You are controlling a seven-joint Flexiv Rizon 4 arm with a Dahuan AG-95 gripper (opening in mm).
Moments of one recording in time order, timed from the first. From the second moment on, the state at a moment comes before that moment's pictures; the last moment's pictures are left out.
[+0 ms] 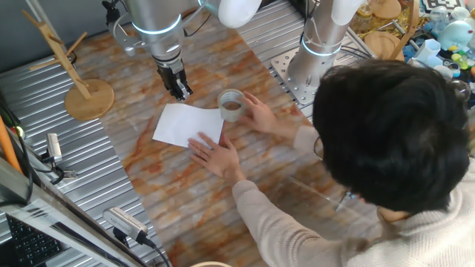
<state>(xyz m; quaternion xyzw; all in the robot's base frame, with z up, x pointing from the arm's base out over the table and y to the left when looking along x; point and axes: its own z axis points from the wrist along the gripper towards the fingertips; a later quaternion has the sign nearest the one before) 0.501 0.000 0.167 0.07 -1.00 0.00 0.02</state>
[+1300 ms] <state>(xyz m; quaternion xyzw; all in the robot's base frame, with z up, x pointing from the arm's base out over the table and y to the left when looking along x) 0.500 -0.001 0.167 0.07 -1.00 0.00 0.02</state>
